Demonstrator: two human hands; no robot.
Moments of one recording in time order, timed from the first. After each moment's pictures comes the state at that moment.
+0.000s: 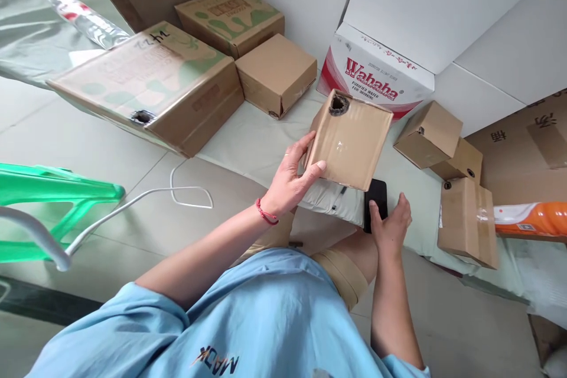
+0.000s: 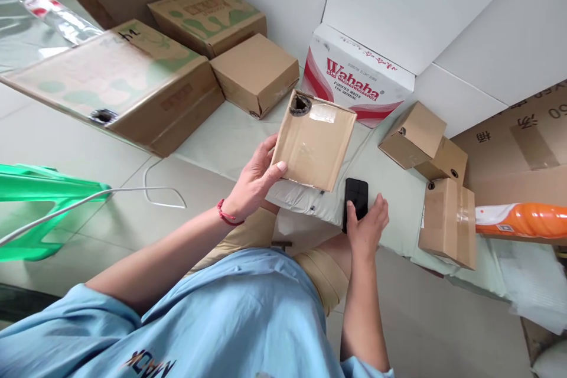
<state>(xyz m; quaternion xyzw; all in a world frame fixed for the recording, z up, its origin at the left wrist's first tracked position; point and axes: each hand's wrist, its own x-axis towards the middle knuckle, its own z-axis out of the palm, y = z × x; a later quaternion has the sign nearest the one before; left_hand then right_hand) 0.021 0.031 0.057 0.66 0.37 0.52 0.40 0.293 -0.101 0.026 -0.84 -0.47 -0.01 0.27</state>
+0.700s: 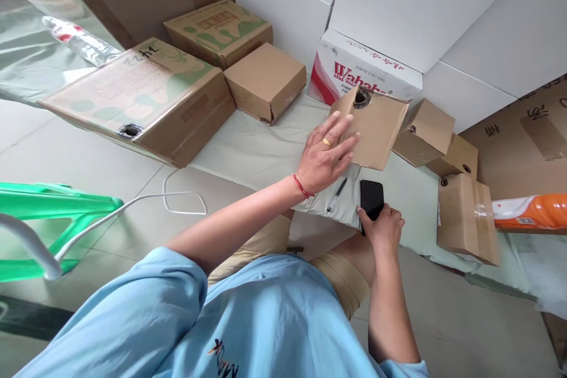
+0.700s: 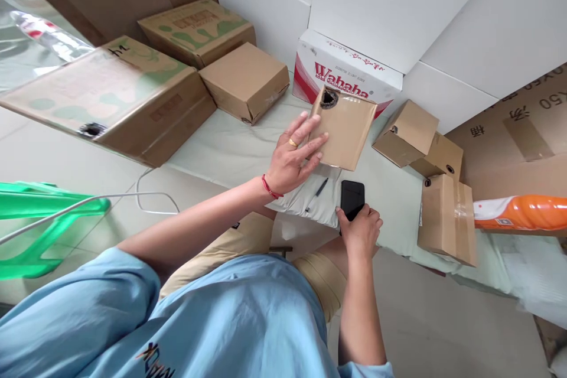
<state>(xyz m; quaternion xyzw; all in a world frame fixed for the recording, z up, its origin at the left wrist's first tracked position) 0.096 0.088 0.070 0.81 0.26 0.51 0.13 0.295 -0.101 0.020 -0.90 -0.42 0.02 0.07</state>
